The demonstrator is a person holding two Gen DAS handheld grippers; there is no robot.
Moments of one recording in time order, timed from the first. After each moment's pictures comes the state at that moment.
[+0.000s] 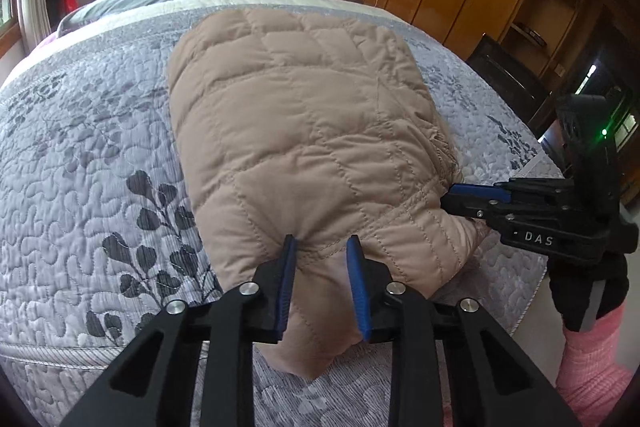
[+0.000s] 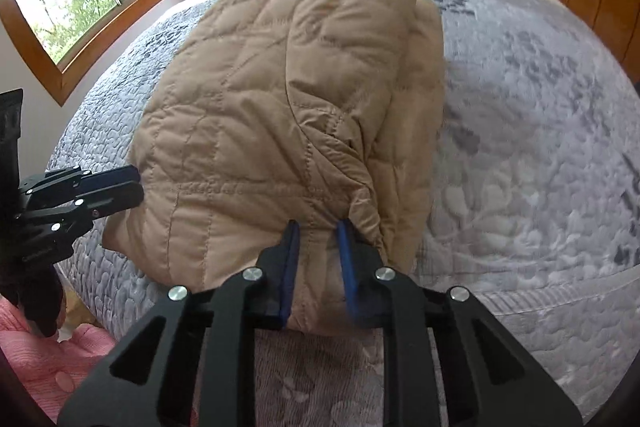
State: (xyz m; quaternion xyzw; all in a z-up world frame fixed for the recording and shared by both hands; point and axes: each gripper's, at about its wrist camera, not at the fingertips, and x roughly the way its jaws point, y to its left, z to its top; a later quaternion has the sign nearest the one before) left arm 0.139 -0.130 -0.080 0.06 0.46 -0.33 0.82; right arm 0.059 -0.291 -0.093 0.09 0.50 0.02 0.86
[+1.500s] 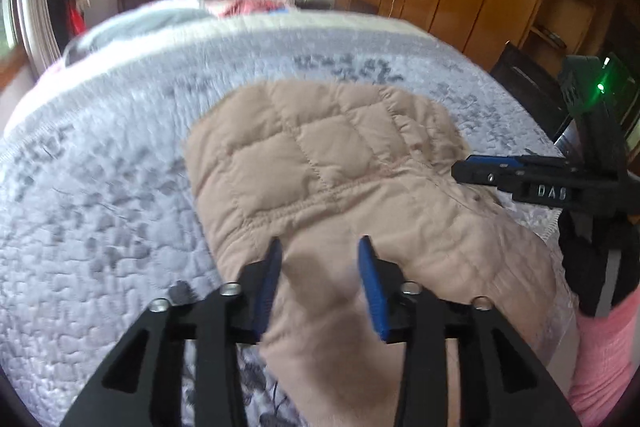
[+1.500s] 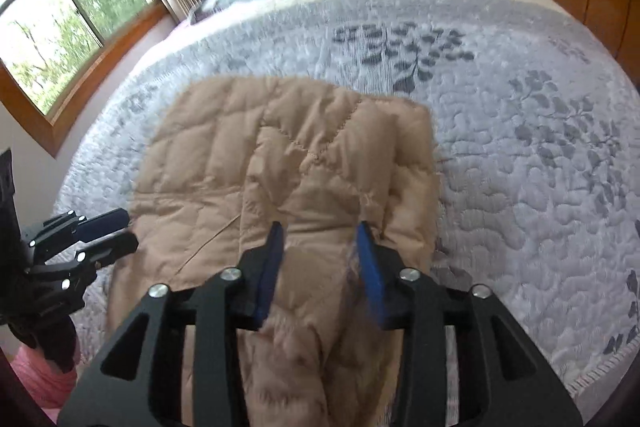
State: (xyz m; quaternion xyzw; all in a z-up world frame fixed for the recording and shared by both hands) left arm 0.210 -0.143 -0.046 0.09 0.44 -0.30 0.84; right arm 0.150 -0.338 -0.057 0.13 0.46 0.00 0.88
